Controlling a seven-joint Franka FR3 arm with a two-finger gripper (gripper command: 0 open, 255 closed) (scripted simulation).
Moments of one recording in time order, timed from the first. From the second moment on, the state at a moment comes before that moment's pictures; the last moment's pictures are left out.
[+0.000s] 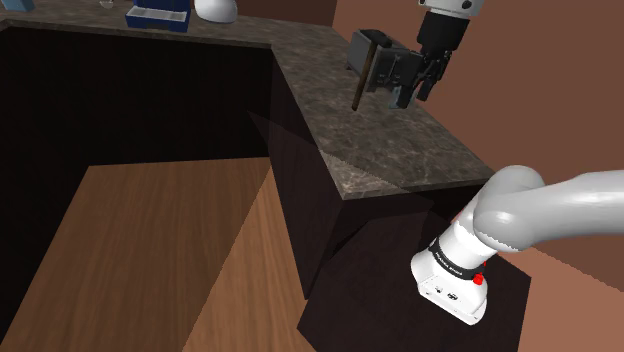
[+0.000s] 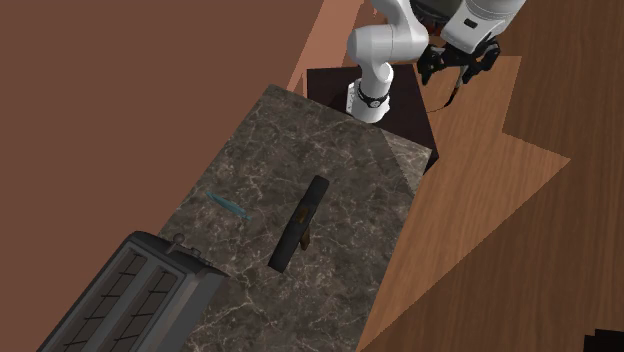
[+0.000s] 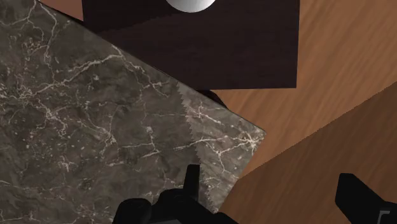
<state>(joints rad) 0.01 -0.79 0.07 -2.28 0.11 1.42 0.14</state>
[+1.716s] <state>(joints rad) -0.17 -0.10 -0.16 -1.67 0.02 1.58 0.07</state>
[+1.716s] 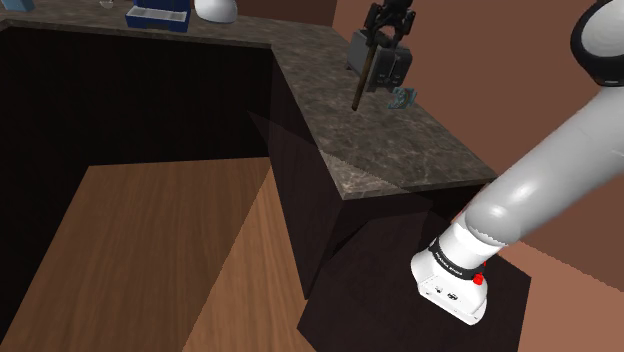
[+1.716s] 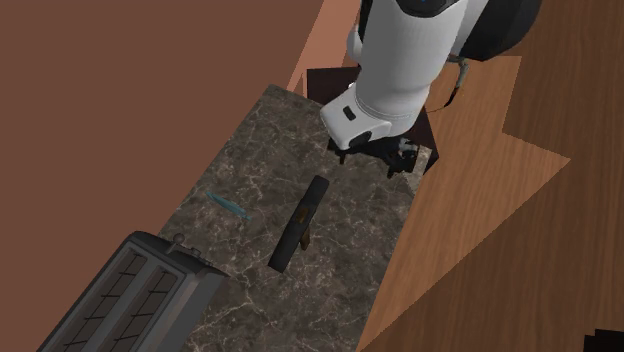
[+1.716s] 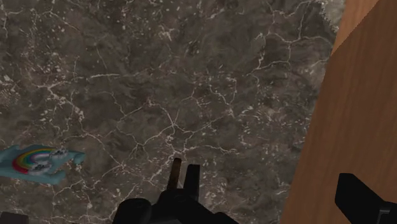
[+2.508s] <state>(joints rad) -0.28 0.26 -0.24 -1.19 0.10 1.50 0.04</state>
